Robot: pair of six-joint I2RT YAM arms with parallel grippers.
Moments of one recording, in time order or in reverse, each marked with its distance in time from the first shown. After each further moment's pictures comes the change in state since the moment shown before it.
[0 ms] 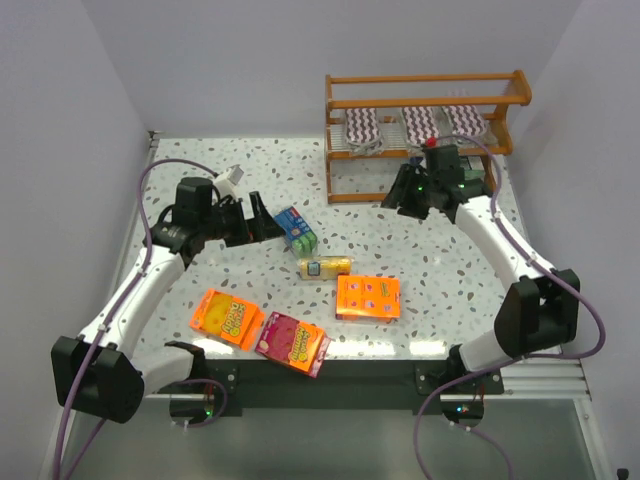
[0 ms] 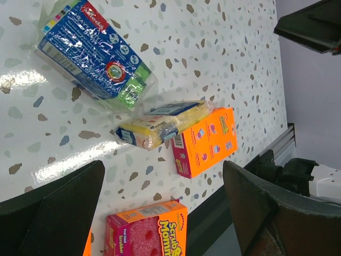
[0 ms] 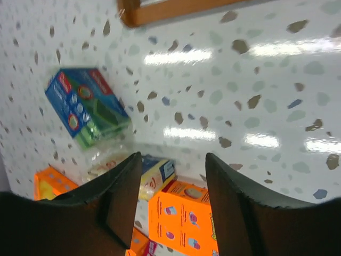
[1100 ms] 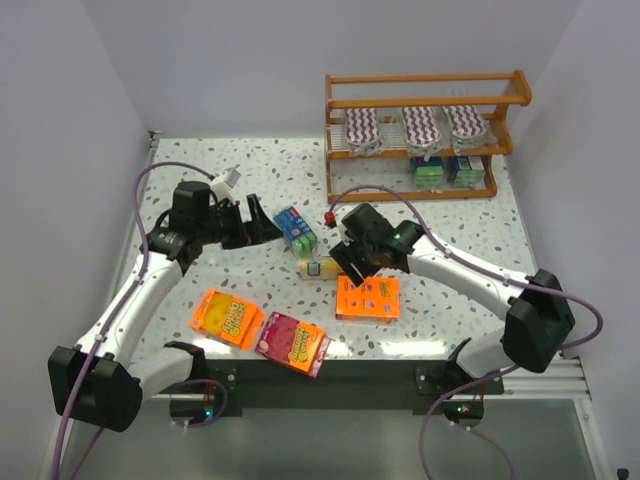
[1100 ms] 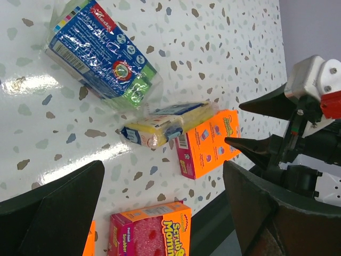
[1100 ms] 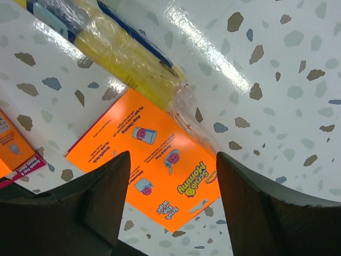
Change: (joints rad) left arm 0.002 -0.044 -0.021 -0.004 -0.032 0.000; right arm 0.590 -0.006 -0.121 -0.132 0.315 -0.552
